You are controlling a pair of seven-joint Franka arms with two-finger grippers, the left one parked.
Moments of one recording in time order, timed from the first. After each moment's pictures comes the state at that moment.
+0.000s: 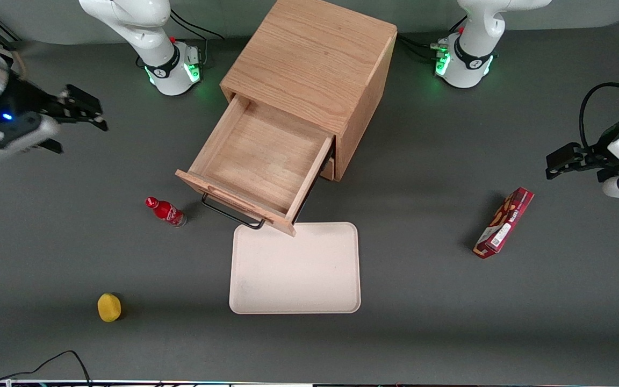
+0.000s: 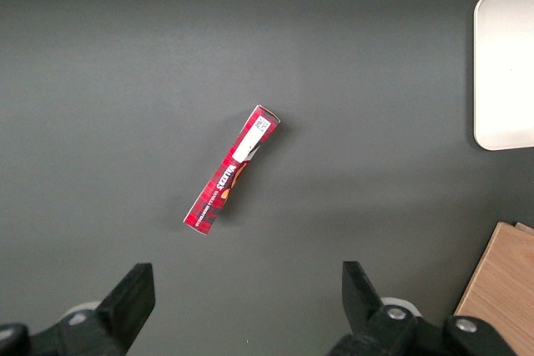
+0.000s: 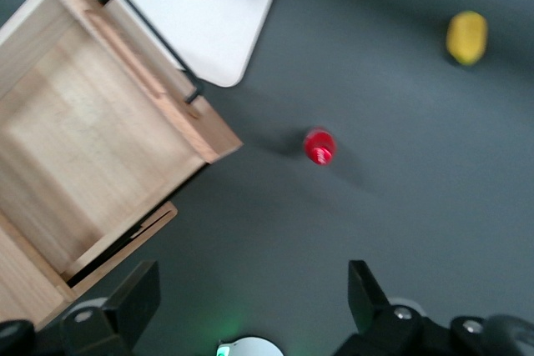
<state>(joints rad) -0.29 0.03 0.44 -1.39 0.07 1.37 -0.17</state>
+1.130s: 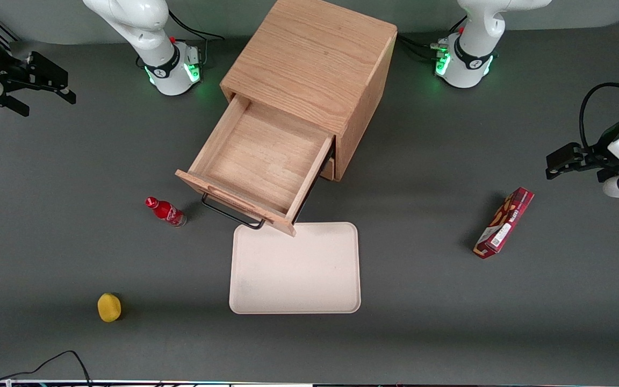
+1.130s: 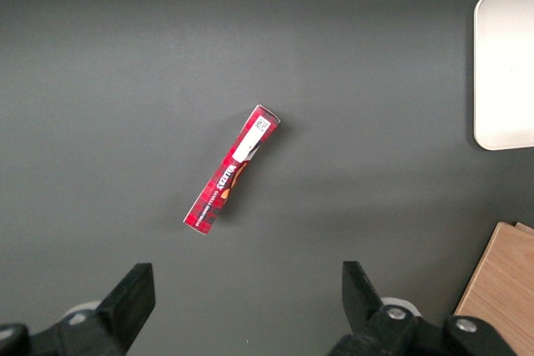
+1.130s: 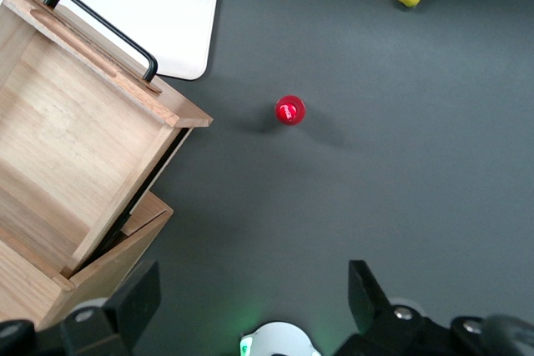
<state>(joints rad) -0.37 -0.16 0.39 -1.55 0.14 1.38 -0.15</state>
